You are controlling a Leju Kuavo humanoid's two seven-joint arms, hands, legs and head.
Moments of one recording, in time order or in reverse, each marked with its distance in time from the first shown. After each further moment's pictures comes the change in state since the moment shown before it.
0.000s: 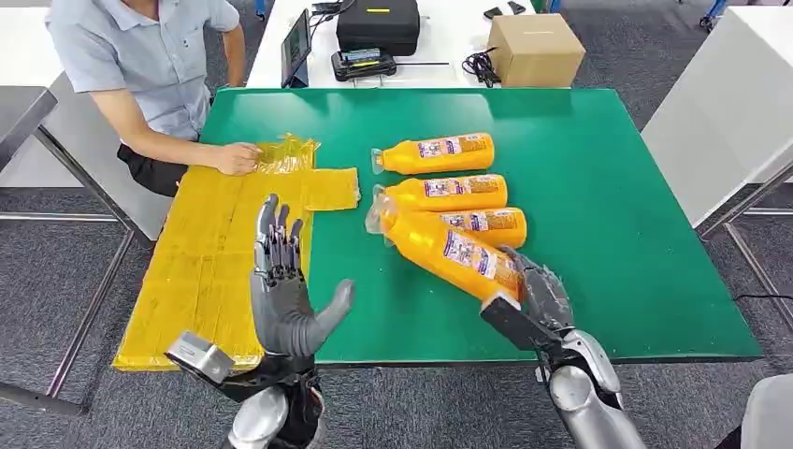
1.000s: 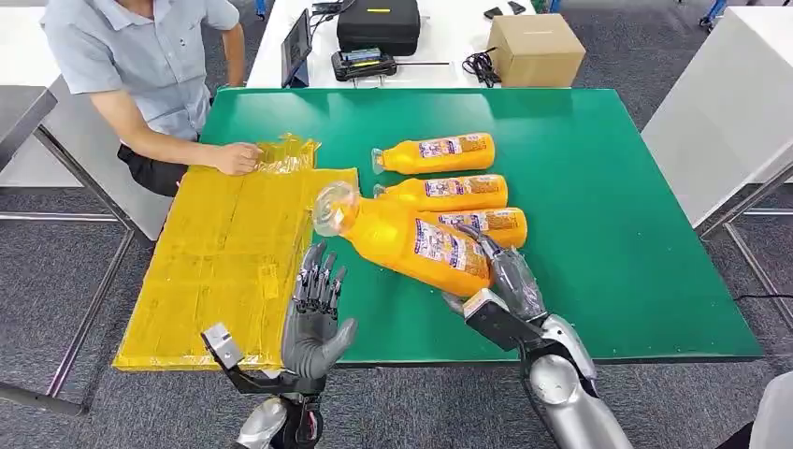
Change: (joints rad) left arm -0.003 -0.002 0.099 0.298 0.186 -0.434 0.020; right arm -0.027 0.041 0.103 -0.128 -0.121 0.089 -0.092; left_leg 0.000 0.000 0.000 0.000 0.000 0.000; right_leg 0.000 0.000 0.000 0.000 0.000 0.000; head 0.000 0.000
